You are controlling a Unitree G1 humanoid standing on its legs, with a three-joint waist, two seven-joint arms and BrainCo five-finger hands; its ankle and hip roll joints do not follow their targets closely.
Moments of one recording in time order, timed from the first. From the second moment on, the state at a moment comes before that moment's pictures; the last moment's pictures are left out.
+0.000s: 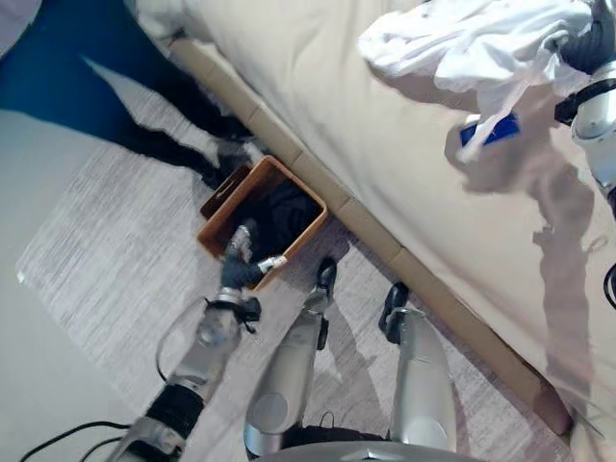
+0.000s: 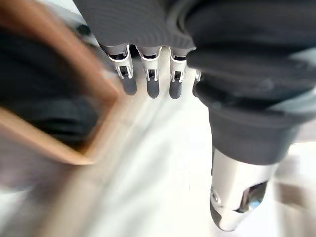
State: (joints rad) left arm -0.18 0.48 -0.29 0.15 -0.46 -0.31 0.21; right arm -1.19 -1.04 0.57 0.73 -0.05 -0.05 -0.43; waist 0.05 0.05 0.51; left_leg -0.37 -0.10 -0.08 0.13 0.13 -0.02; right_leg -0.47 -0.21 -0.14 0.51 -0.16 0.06
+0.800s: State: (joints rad) left arm -0.96 0.45 -0.67 0.26 -0.51 -0.21 0.10; right arm -0.98 -1.11 0.60 0.26 0.38 -0.12 -0.10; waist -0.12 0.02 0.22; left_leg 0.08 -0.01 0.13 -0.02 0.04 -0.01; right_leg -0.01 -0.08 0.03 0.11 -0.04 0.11
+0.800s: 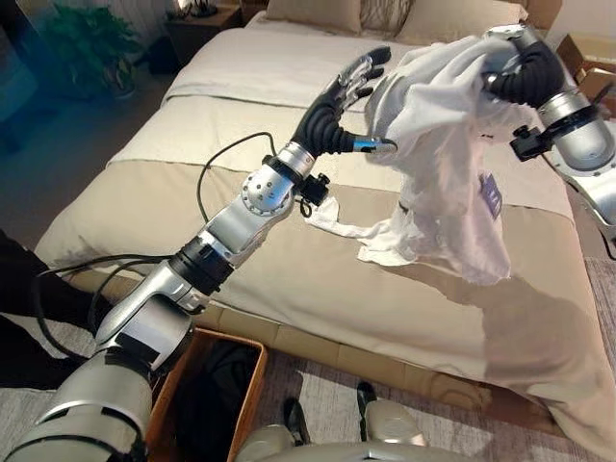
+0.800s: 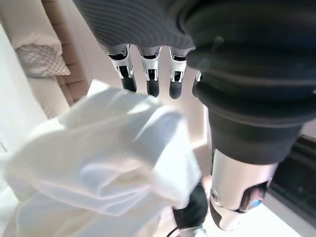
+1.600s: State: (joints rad) left arm -0.87 0.32 -0.72 0.38 -0.52 -0.16 0.11; right arm -1.36 -0.88 0.70 0.96 0.48 -0.04 -0.23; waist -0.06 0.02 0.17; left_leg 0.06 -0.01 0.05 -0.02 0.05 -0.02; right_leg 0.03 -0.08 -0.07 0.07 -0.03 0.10
